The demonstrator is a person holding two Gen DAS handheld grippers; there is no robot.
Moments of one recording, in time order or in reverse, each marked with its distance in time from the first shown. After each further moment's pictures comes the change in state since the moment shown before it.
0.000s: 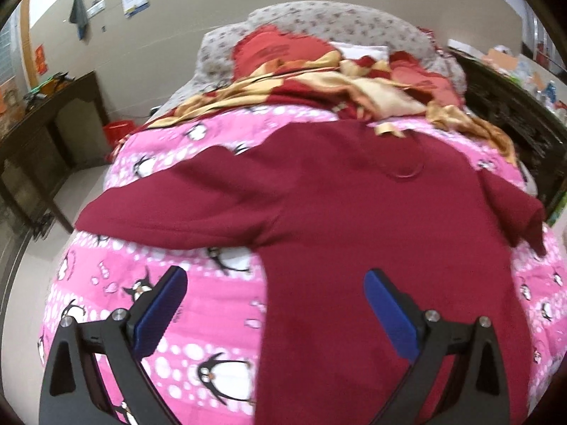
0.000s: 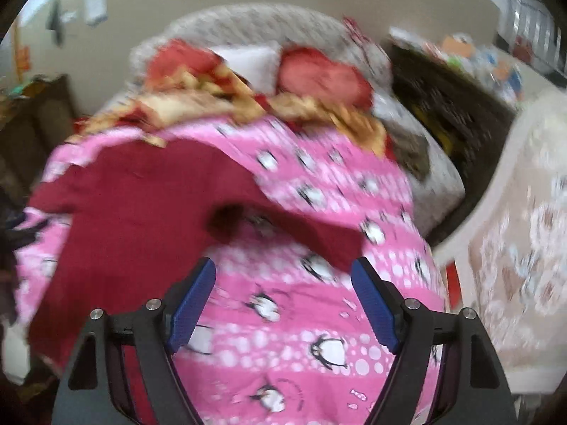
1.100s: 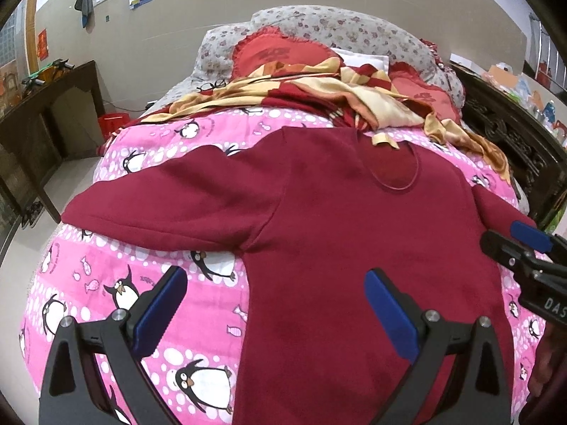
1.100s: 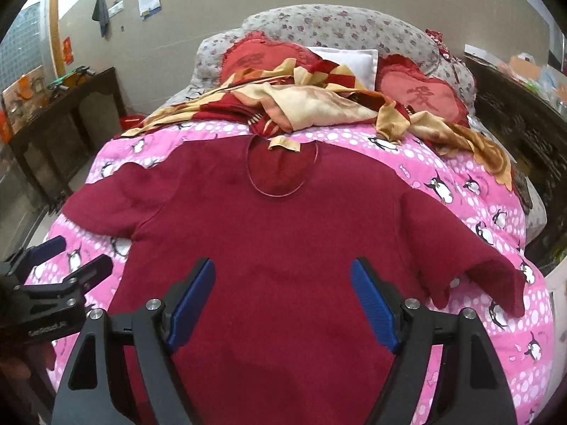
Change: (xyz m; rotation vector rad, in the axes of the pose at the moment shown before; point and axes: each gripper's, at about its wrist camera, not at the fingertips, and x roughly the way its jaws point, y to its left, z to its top) left arm 0.014 0.006 0.004 -0.070 0.003 -0.037; right arm 0.146 0.201 0.023 -0.032 -0.003 0.126
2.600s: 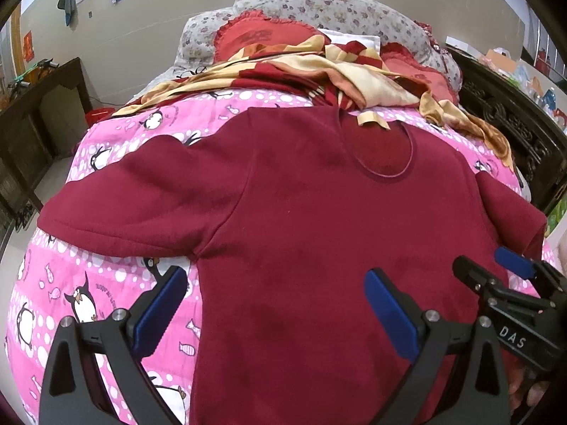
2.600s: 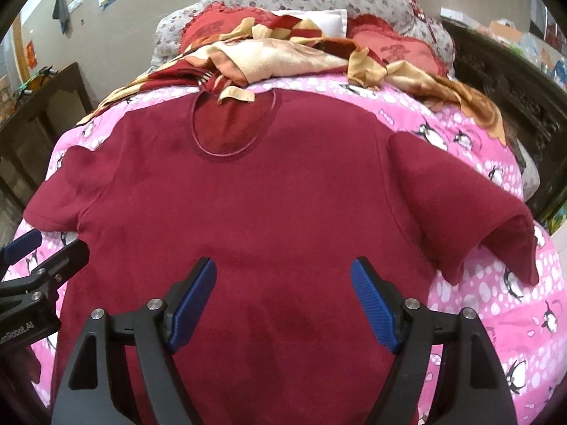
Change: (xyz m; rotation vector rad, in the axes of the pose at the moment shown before) left arm 0.041 -0.037 0.006 0.034 0.054 -0.016; right arm 0.050 -0.022 -0.023 0.089 0.081 -0.075
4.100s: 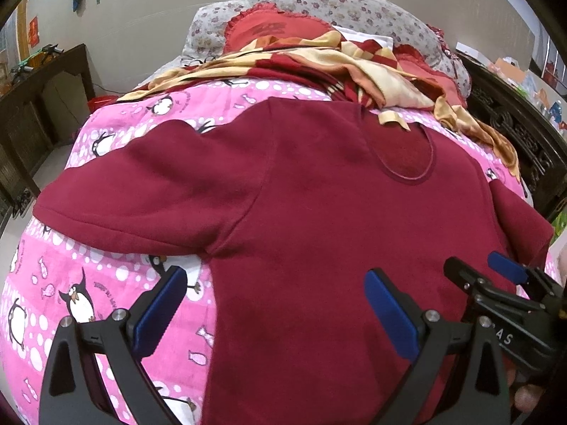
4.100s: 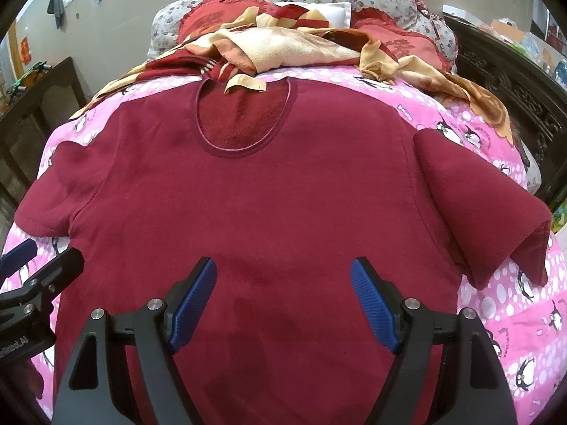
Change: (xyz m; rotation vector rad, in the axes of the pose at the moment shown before) left arm 0.017 0.018 0.001 -0.043 0.014 0.004; right arm 0.027 0.019 0.007 0.010 0.045 -0.021
